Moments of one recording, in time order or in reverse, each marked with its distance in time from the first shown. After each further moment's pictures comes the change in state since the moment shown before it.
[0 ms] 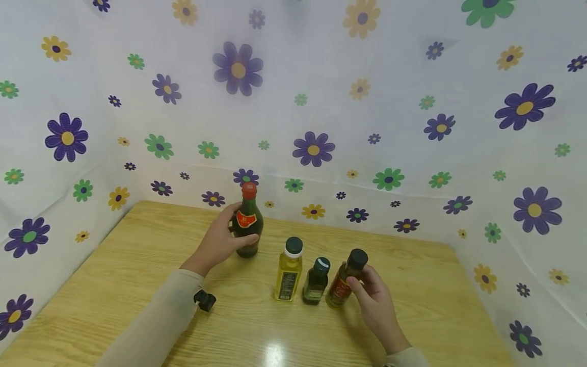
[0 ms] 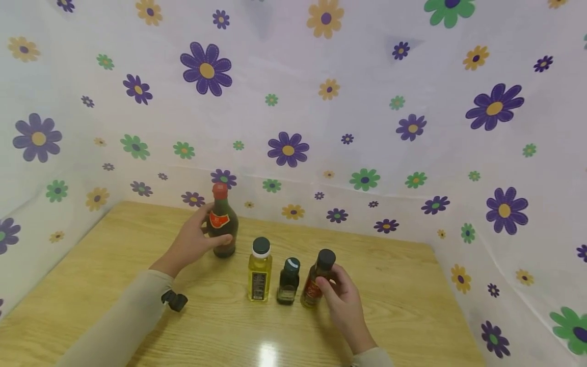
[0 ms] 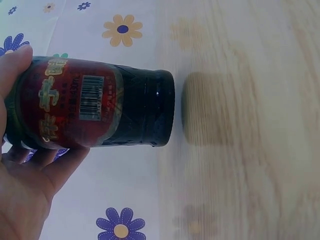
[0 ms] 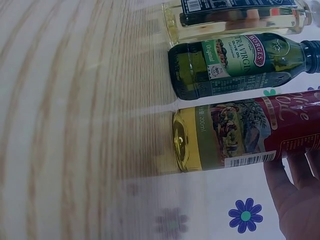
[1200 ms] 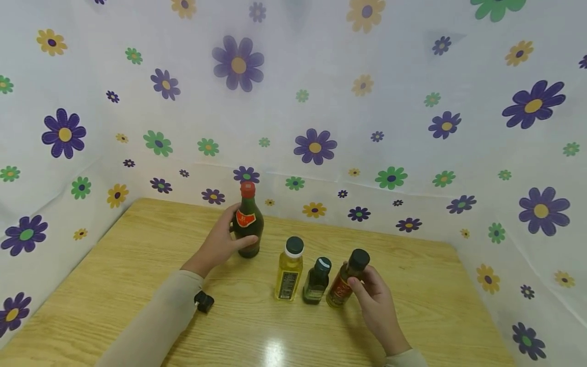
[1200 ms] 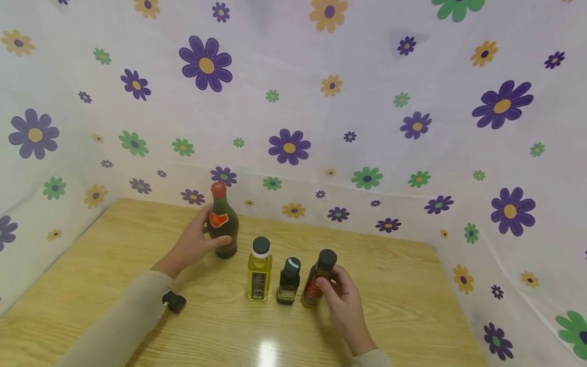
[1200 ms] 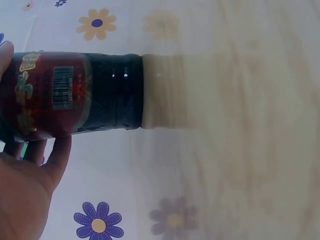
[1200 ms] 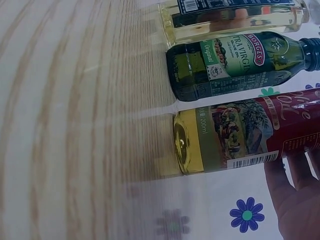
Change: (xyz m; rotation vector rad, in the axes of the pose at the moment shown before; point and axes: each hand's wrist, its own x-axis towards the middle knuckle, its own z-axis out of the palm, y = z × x) left_hand 0.003 -0.023 0.007 -0.098 -0.033 0.022; right_hand -0.001 0.000 0.001 -0.018 -0.006 0.006
